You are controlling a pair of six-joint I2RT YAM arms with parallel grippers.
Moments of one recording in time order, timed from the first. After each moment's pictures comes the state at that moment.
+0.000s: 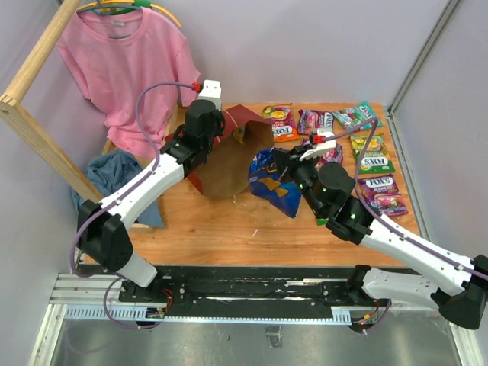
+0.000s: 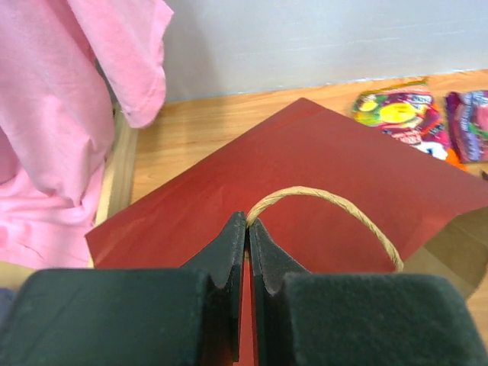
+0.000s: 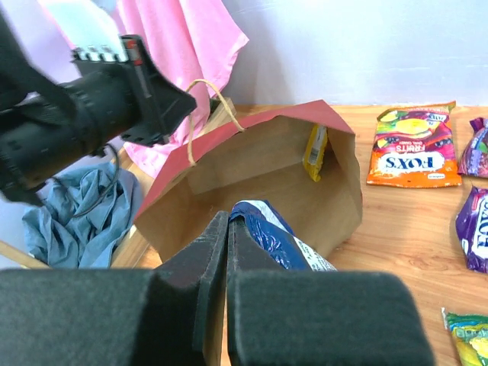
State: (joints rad) left arm -0.55 1.50 1.33 -0.07 -0.50 -0.06; right arm 0.96 1.01 0.92 0.14 0.50 0.32
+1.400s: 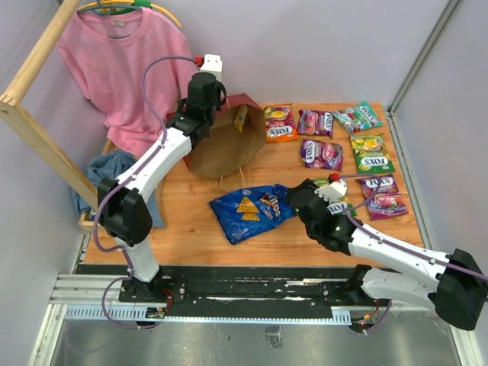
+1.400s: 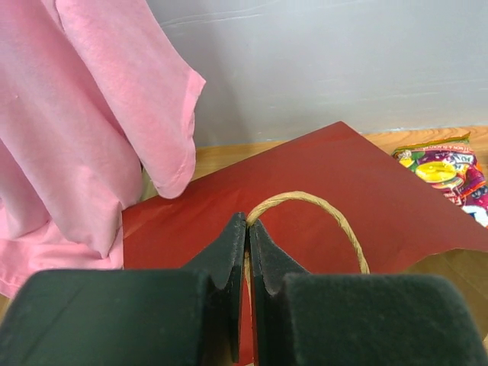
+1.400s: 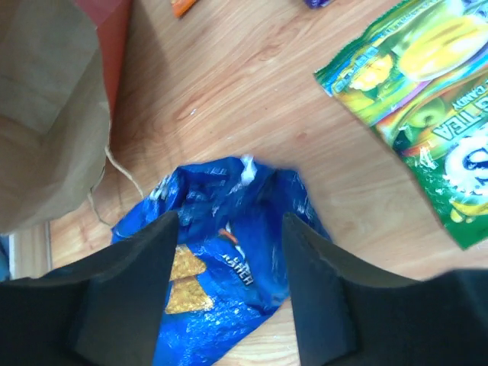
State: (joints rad) left arm -0.45 1.78 1.69 -0.13 -0.49 0.02; right arm 0.90 1.03 0.58 -0.16 0.78 1.14
